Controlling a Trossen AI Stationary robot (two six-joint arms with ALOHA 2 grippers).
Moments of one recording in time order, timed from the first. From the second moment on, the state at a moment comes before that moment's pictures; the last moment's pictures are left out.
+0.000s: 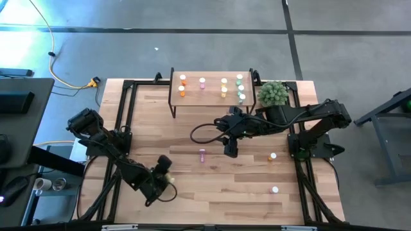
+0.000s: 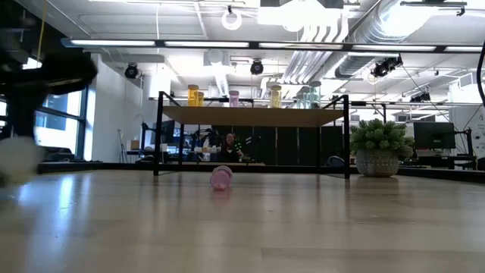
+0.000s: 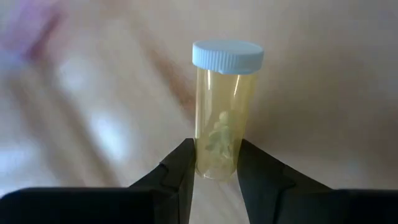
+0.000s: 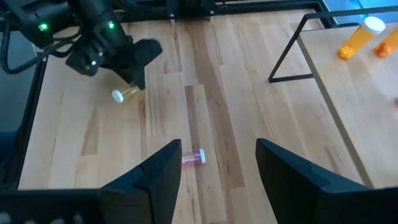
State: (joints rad) left arm -0.68 1.64 0.80 -0.57 -0.47 -0.05; right arm 0.20 1.56 1.64 -0.84 0.24 0.21
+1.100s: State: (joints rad) left arm -0.43 1.64 0.80 0.19 -0.82 -0.33; right arm 0.33 1.56 1.64 -0.86 0.28 0.18
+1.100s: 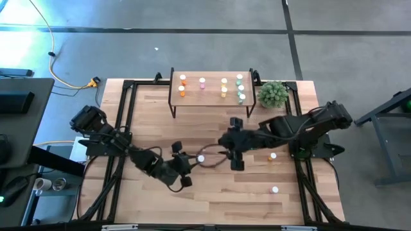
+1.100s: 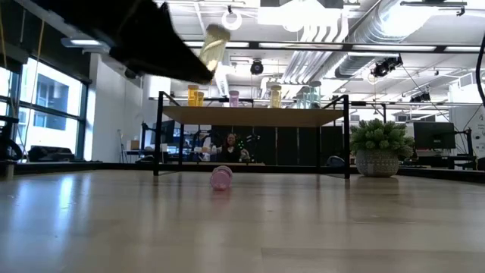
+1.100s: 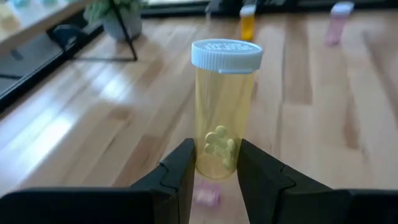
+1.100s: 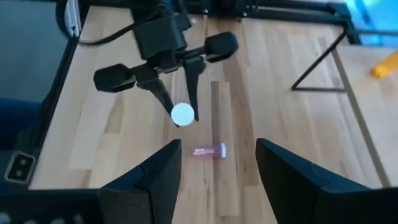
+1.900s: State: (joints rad) left arm -0.27 1.64 0.80 0.66 -0.72 0.02; right arm 0.42 1.56 1.64 -0.84 0.47 0.08
